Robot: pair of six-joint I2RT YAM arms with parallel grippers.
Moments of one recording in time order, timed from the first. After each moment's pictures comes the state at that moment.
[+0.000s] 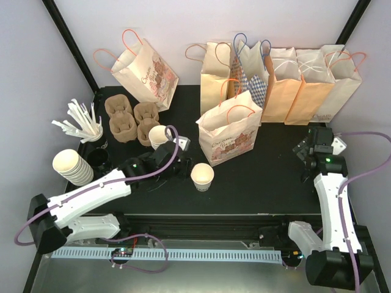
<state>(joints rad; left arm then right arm) -0.93 1.13 0.91 -0.54 -0.17 -0.58 -0.07 0.94 0.95 -0.96 0.34 0.72</state>
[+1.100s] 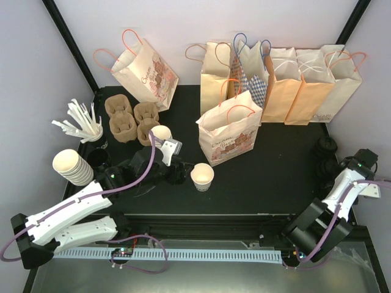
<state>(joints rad) -0.93 0.88 0.86 -0.53 -0.04 -0.52 -0.79 1.12 0.83 -0.94 0.27 0.90</state>
